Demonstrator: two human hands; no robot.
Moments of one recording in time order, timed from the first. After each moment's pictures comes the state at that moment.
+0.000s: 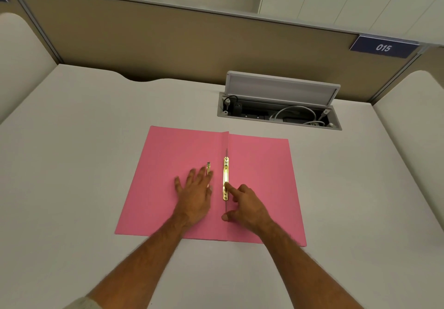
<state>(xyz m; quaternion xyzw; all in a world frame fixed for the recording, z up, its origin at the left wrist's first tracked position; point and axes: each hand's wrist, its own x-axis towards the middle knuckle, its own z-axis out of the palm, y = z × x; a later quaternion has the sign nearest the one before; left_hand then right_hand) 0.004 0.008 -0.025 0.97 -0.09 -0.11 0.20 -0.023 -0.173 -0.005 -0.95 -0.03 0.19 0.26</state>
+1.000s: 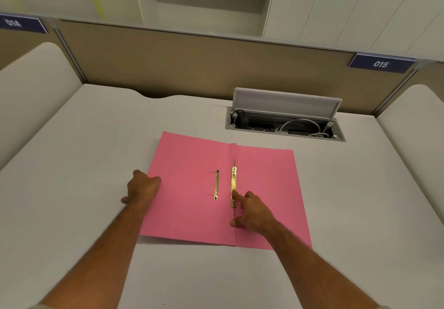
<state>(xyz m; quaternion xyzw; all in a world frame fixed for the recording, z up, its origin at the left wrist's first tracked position) 0.030 0.129 0.050 0.84 0.36 -0.09 0.39 -0.017 -0.169 0.003 -0.95 -0.03 0.22 0.20</state>
